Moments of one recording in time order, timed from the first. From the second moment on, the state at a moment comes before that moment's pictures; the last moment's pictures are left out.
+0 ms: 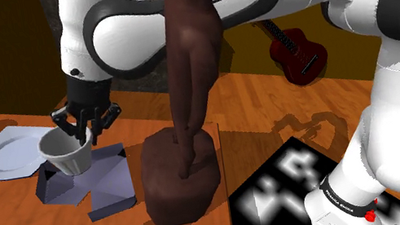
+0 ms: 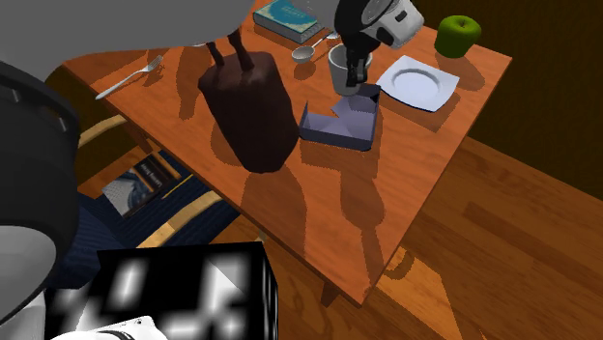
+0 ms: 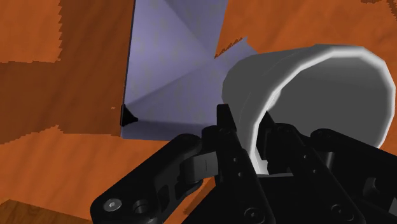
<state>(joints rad) 0.36 0.34 0.46 -1.67 0.01 2.19 0.84</state>
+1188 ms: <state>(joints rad) 0.37 0.39 0.45 -1.74 -0.01 2.30 0.83</state>
